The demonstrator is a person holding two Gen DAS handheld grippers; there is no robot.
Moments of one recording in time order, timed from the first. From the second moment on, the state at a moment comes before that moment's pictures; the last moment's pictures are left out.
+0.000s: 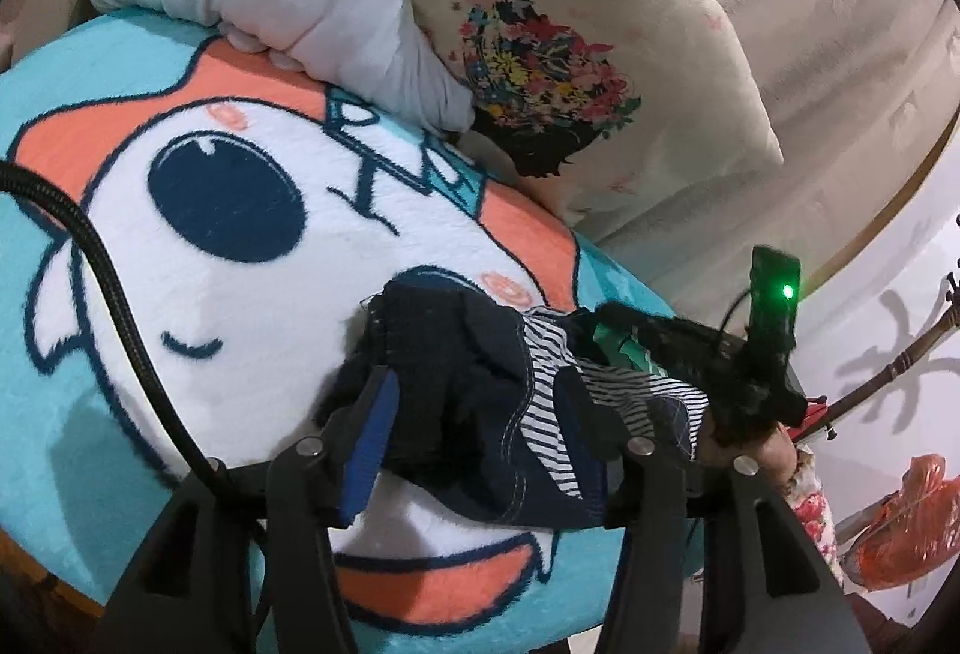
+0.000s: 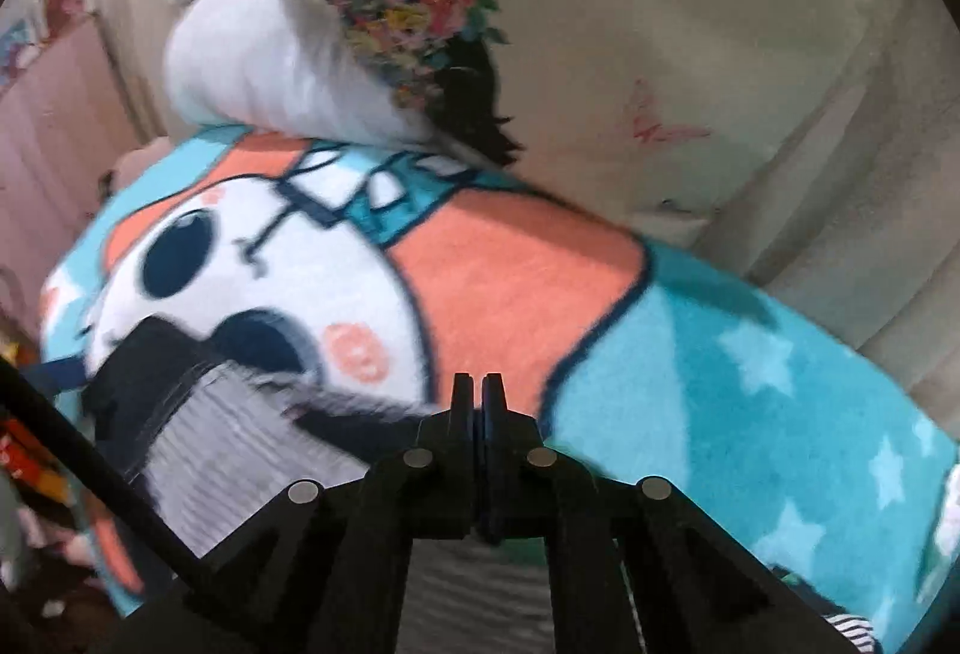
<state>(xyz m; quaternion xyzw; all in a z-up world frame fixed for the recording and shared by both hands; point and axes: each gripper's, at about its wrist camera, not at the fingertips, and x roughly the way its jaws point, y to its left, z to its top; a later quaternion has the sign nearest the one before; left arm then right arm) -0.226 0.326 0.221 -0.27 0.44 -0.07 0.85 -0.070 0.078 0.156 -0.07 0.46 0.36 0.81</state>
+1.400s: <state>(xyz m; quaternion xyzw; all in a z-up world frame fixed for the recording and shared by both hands) -0.186 0.293 0.211 -0.21 0.45 -0.03 0.87 -0.099 0.085 0.139 -0.14 0.45 0.36 0.80</state>
